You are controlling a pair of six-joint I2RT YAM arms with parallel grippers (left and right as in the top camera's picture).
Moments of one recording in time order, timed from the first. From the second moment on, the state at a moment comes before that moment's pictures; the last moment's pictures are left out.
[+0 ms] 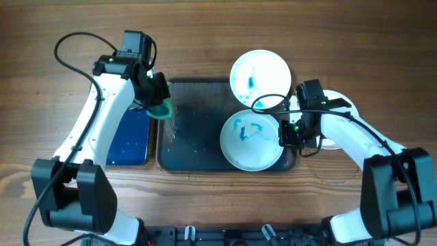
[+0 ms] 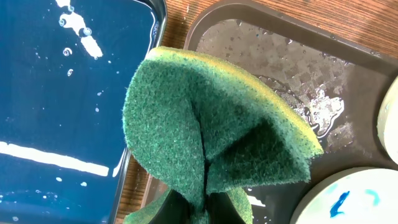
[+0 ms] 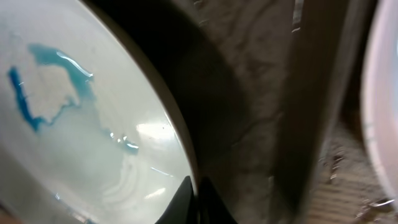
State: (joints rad) left arm -0.14 1.71 1.38 -1.01 0.06 -0.42; right arm 0.19 1.65 0.88 -0.73 -0.30 0.24
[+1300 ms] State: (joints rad) left arm -0.27 1.70 0.97 -0.63 0.15 -0.44; right arm 0.63 1.80 1.03 -0.46 -0.18 0.73
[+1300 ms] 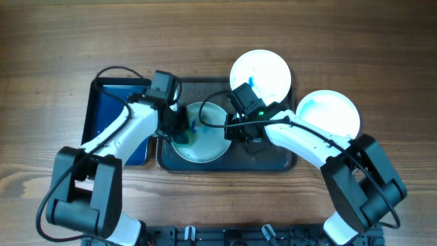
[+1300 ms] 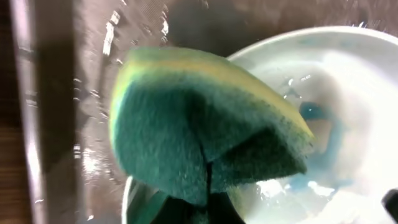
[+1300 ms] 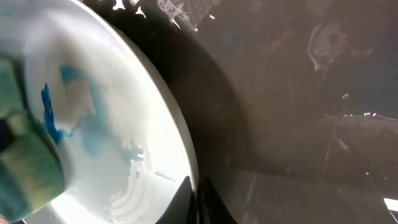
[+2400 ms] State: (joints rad) left arm -0.24 1.79 0.99 -0.57 0.27 -0.22; right arm 0.63 1.80 1.04 -0.44 -0.22 0.72
